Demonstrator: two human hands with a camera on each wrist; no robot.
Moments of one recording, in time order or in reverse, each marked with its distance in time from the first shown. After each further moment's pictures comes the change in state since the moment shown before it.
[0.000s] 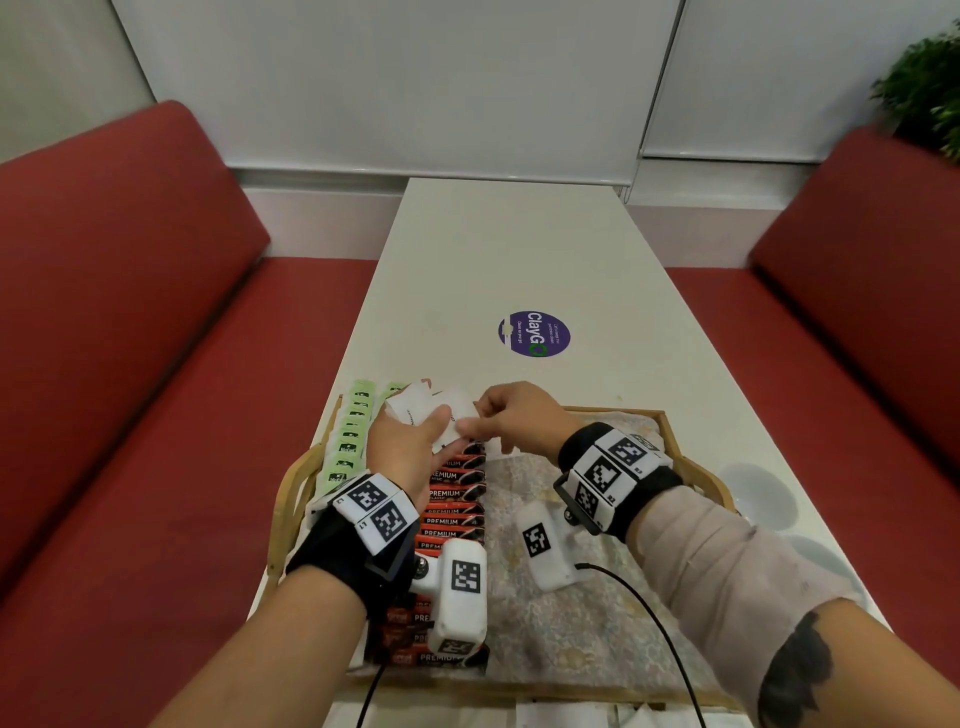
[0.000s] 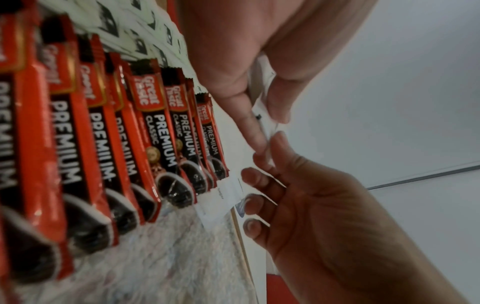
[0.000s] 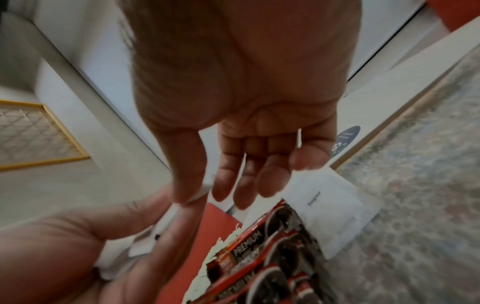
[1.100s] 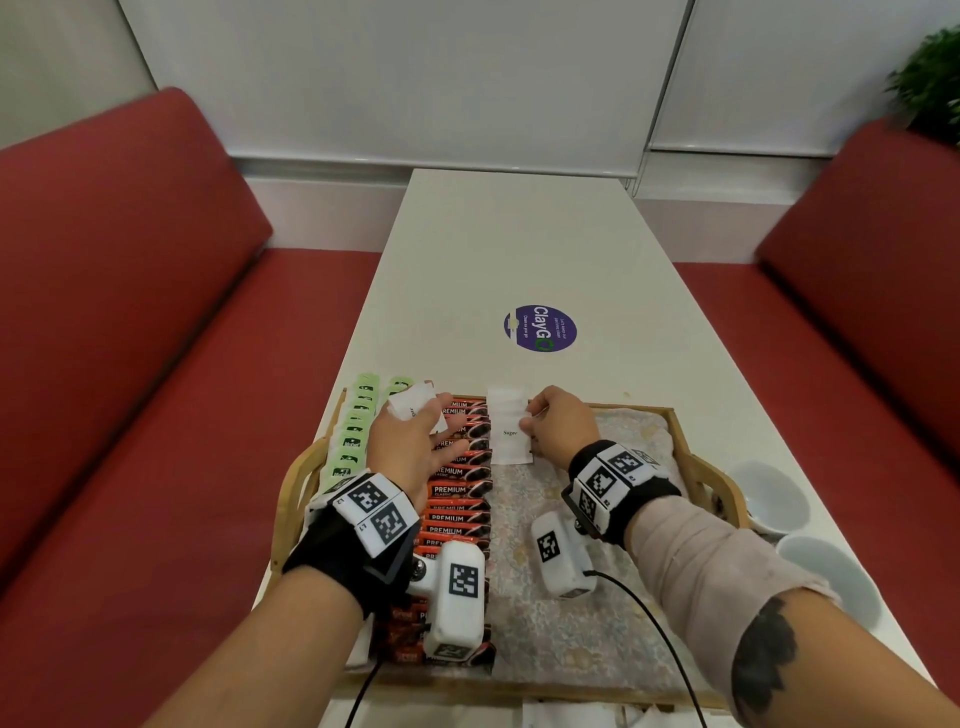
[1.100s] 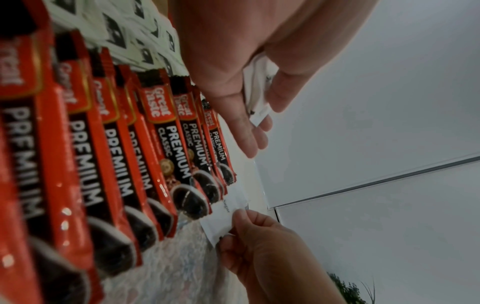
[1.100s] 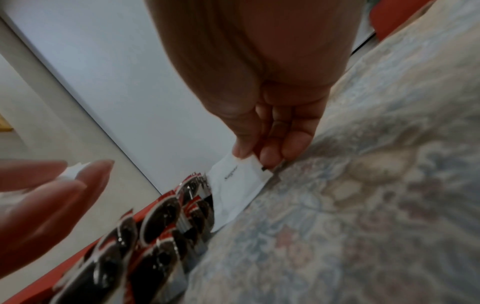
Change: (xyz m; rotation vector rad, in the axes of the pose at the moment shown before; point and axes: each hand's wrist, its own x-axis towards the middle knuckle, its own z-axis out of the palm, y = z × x) left_hand -0.001 0.004 -0.002 0.056 0.013 -0.043; right_hand 0.027 0.061 0.007 -0.035 0.342 0.204
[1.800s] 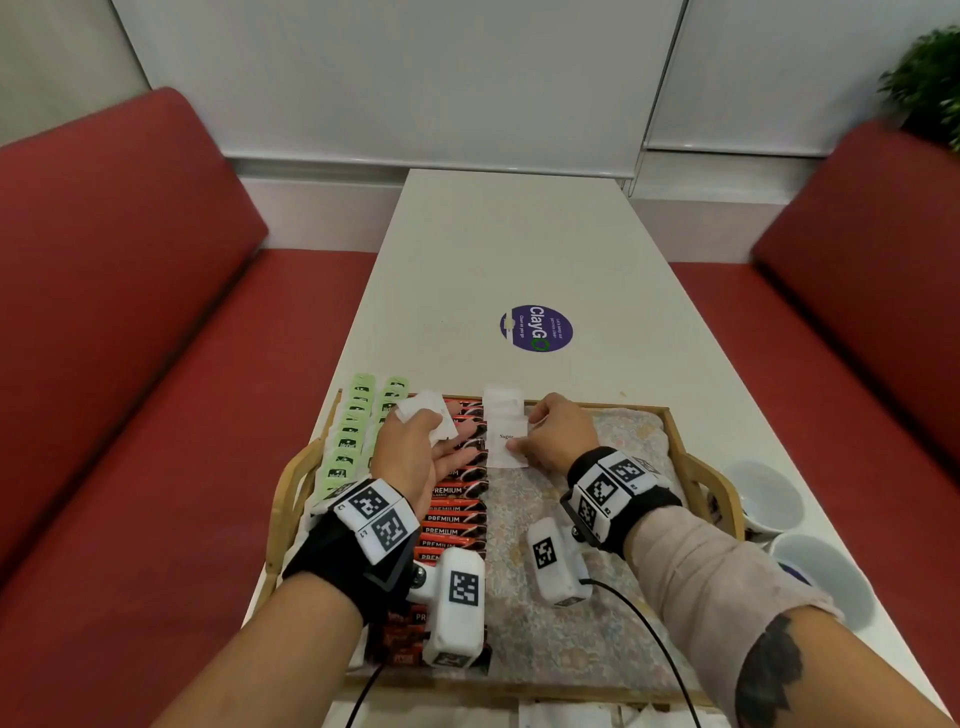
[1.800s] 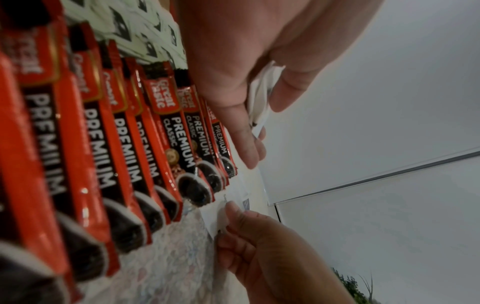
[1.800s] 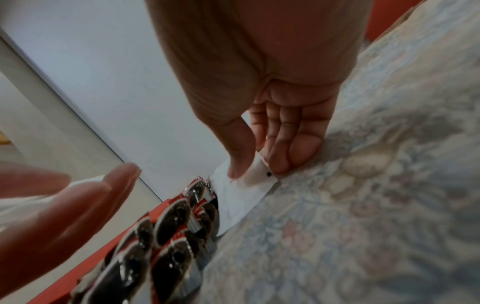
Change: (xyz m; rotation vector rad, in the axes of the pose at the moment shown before) left_hand -0.006 -0.001 0.004 -0.030 -0.067 -0.077; right_hand -0.010 0.001 -0.004 -0.055 0.024 0.045
